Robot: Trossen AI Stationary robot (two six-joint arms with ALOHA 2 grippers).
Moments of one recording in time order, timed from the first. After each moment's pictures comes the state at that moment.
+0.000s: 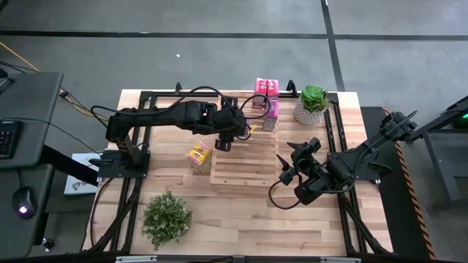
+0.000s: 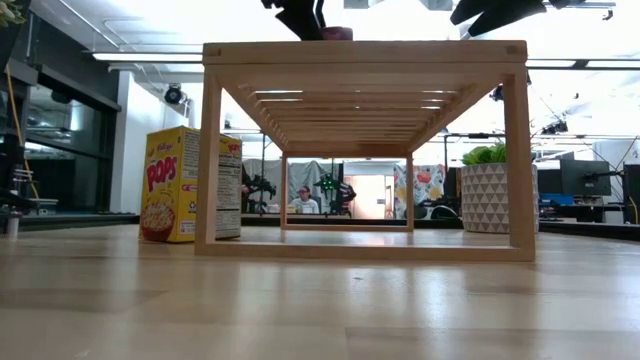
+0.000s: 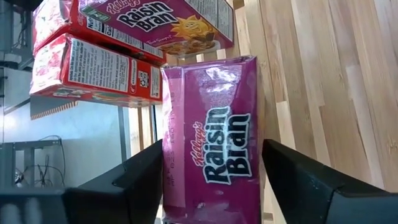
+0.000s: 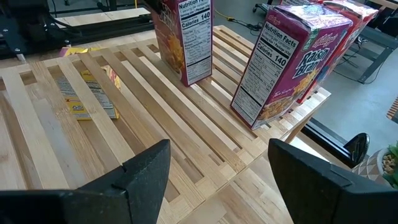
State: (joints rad) left arm 0.02 1.81 1.92 -1.07 -0.46 0.45; right arm 0.60 1.34 1.15 -1.03 1.10 1.03
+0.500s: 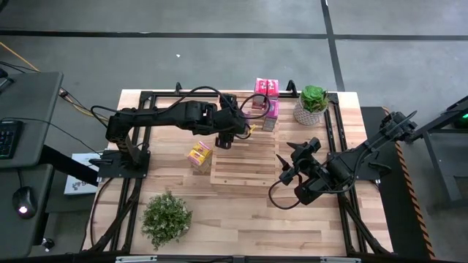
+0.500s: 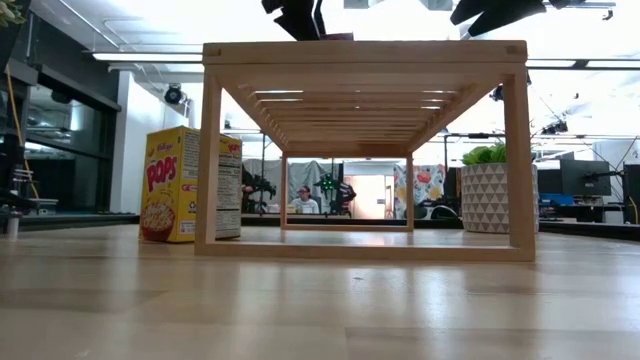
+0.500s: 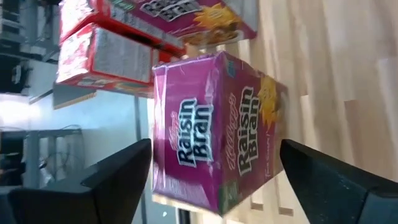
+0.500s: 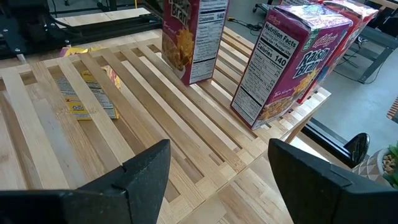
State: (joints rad) left arm 0.02 1.81 1.92 -1.07 -0.55 0.45; right arm 0.60 1.34 1.15 -1.03 1.10 1.03
